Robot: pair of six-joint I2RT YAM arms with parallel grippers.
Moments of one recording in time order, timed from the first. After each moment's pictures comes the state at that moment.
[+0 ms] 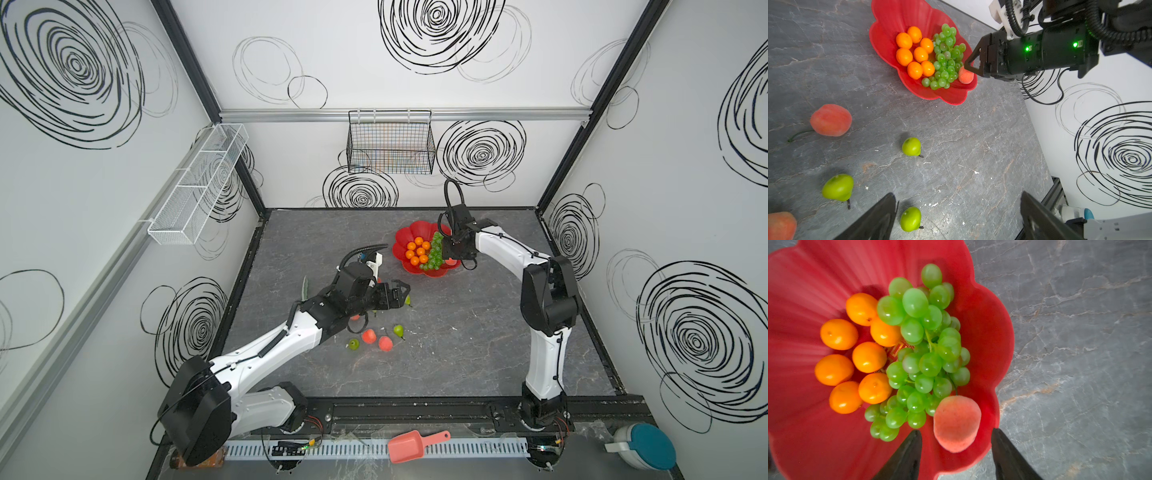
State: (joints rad) left arm -0.66 1.18 0.80 -0.17 0.15 -0.69; right arm 0.35 2.00 1.64 -0.75 0.13 0.35
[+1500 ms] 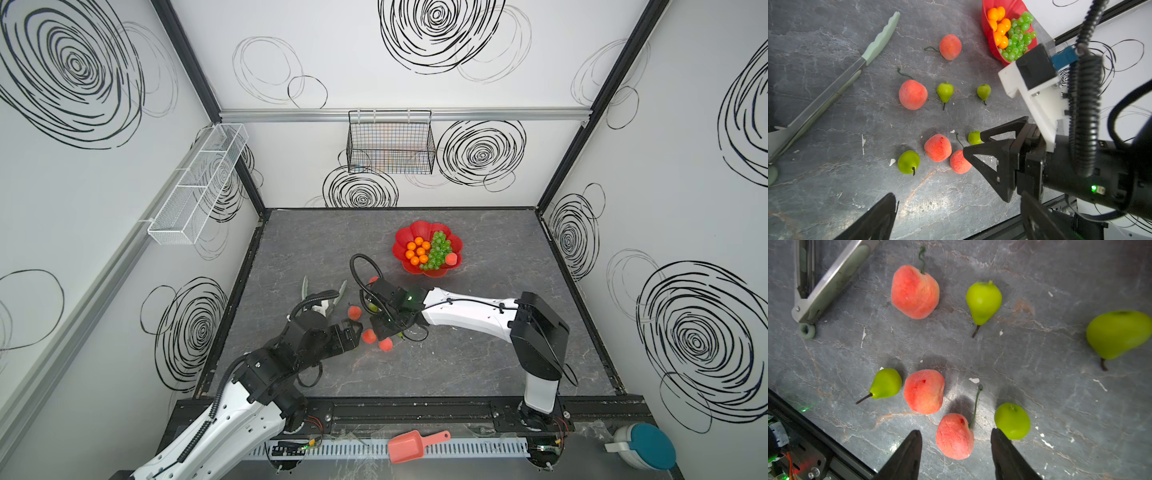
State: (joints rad) left arm -0.63 0.53 0.55 -0.74 0.00 -0.93; right arm 1.05 1.89 1.39 -0.69 -0.01 0.61
